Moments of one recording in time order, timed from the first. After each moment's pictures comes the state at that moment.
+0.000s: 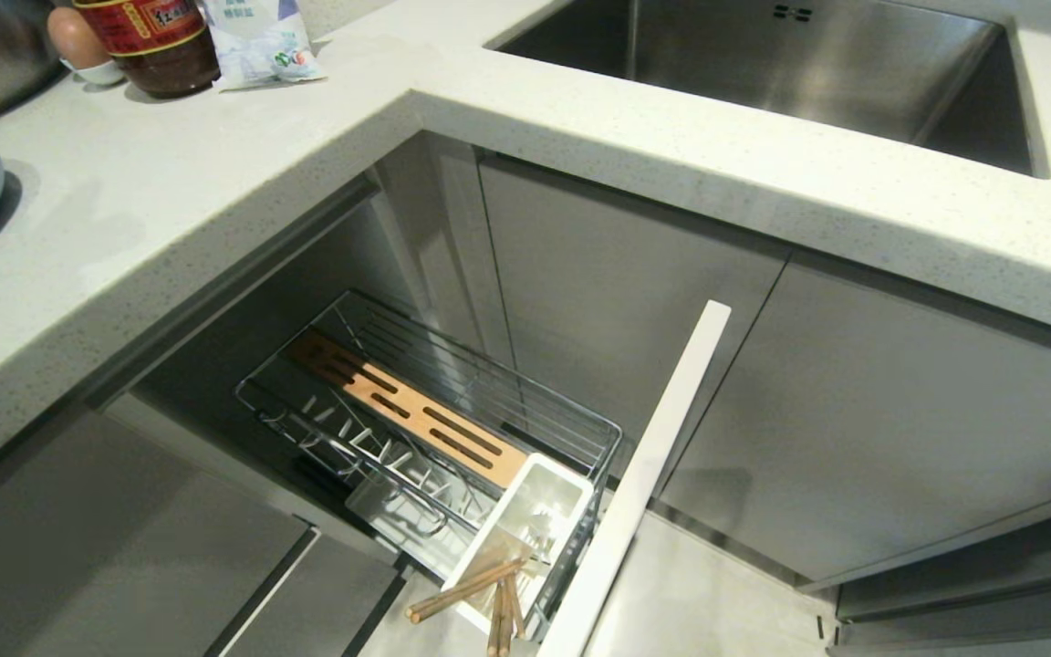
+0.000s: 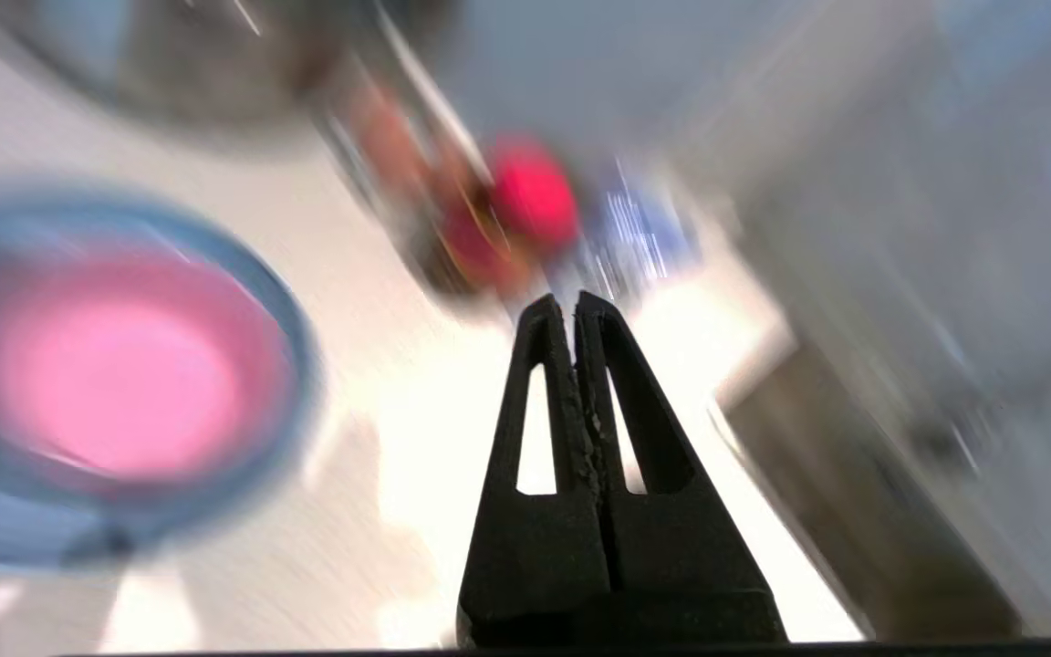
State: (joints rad) left arm -0.10 1.06 -1.80 0.49 0.27 -0.57; right arm -0.01 0.00 0.00 -0.01 -0.05 0.09
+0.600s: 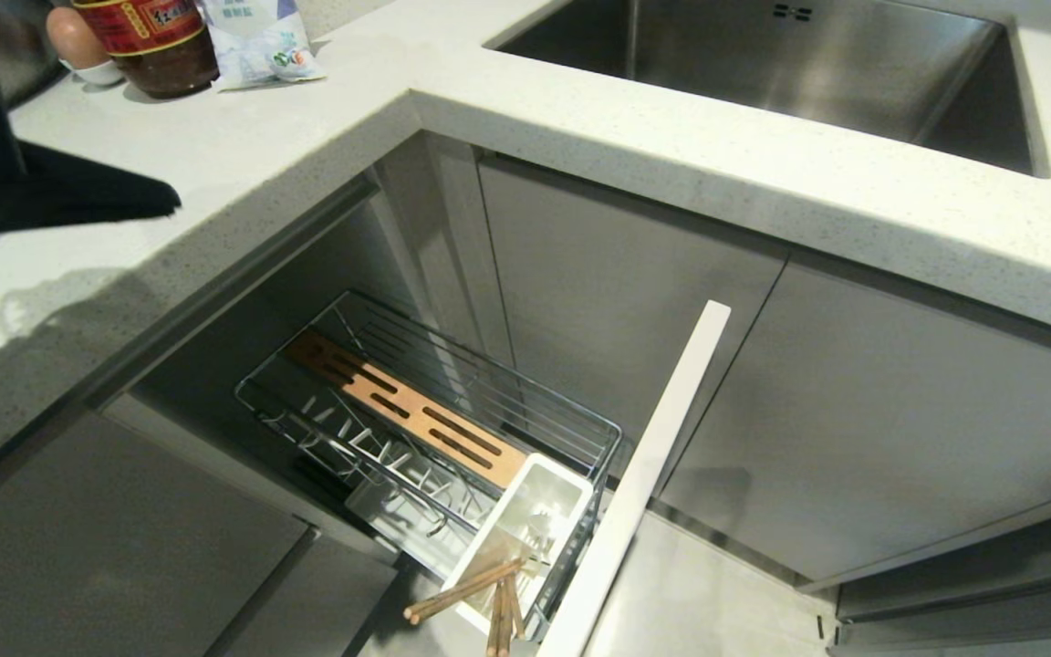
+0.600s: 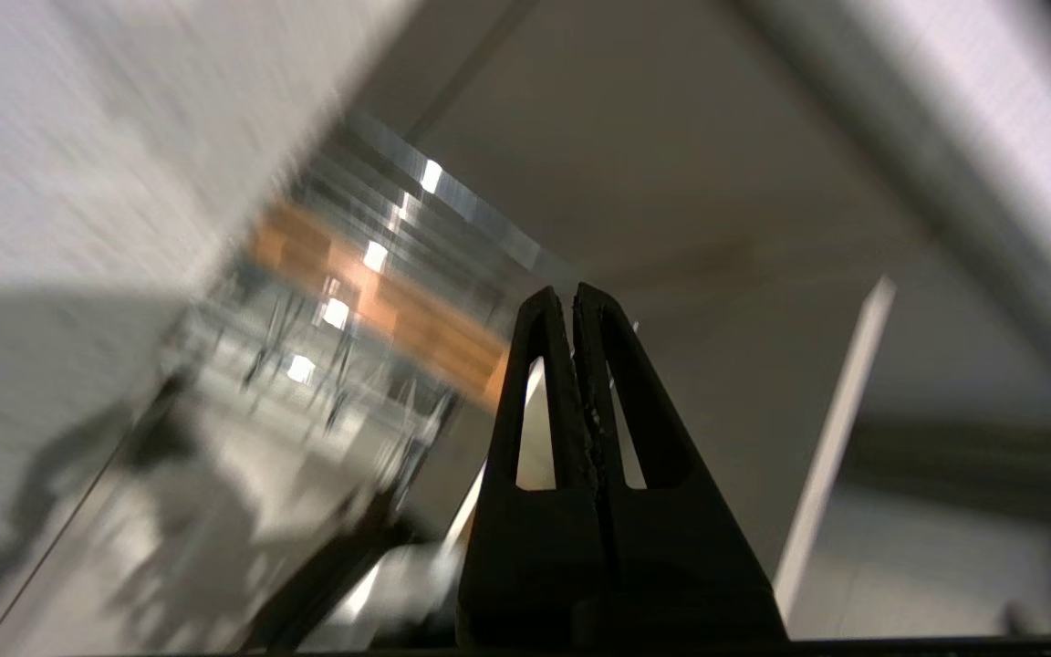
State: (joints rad) left arm -0.62 1.23 -1.56 0.68 0.27 -0.45; right arm -0.01 0.00 0.00 -0.01 -0.05 0.09
